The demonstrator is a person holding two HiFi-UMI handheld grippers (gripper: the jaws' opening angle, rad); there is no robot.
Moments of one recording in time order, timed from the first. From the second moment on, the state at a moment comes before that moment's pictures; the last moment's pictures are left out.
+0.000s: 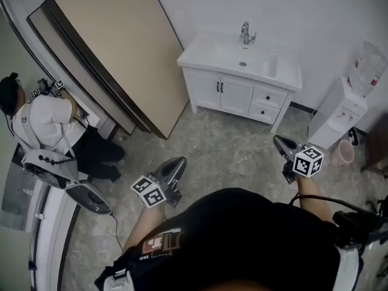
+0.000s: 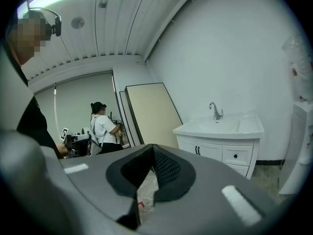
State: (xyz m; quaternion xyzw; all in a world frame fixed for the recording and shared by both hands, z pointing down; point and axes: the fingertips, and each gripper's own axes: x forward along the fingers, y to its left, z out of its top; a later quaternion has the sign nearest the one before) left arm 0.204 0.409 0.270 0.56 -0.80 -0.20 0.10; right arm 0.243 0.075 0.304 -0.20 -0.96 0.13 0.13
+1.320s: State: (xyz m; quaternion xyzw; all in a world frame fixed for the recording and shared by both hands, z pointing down) left arm -0.037 0.289 0.250 0.40 -0.89 -0.19 0.09; right arm -0.120 -0.033 0.319 -0.37 -0.90 0.14 0.16
